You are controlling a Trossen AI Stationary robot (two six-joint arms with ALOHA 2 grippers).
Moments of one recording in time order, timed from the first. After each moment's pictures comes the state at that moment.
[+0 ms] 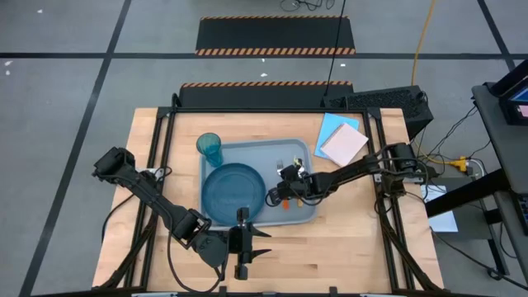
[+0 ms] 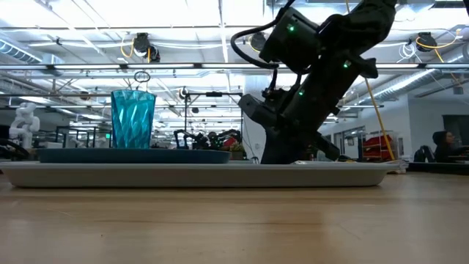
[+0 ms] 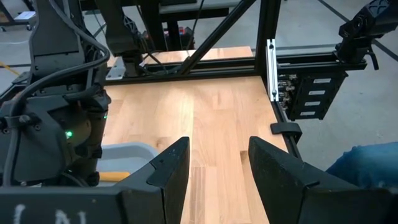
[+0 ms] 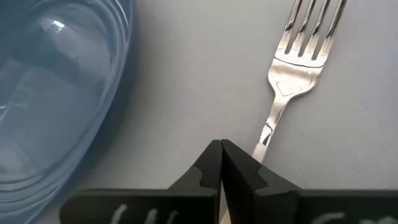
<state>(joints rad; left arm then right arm) -0.63 1.71 1.36 -0.10 -0.57 -0.20 0.11 1.86 0.91 -0.06 0.39 1.09</state>
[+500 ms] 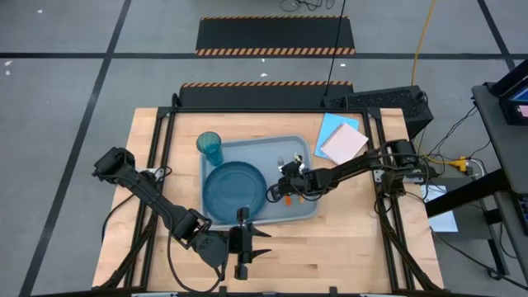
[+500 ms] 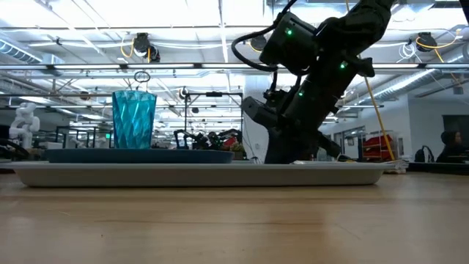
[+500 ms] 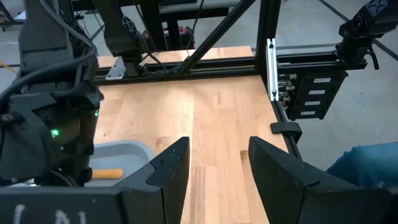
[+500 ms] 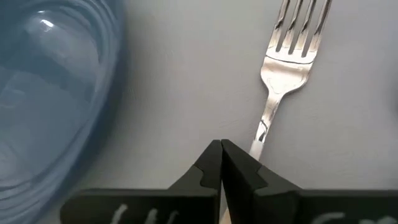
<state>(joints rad) -0.63 1.71 1.36 -0.10 -0.57 -0.20 0.09 1.84 0.91 -0.08 0.39 1.08</state>
